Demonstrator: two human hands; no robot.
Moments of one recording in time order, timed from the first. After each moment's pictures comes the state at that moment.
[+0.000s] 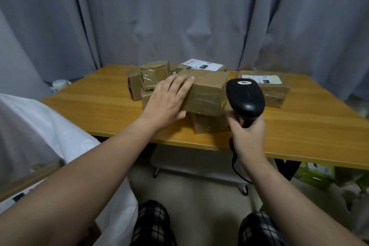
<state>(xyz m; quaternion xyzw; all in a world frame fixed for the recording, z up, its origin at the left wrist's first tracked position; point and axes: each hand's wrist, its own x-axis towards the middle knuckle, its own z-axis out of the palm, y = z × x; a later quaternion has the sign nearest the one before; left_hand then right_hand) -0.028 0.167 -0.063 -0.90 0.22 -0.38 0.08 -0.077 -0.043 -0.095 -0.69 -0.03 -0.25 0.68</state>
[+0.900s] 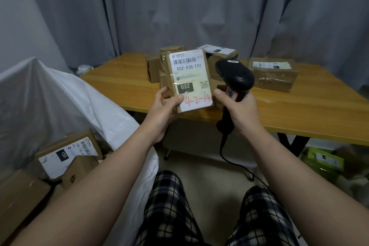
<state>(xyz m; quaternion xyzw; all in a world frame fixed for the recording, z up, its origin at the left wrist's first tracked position) -0.146 0.170 -0.094 -0.66 -0.04 -0.08 -0.75 -0.118 -0.022 -0.083 -0.66 -0.14 -0.10 0.73</state>
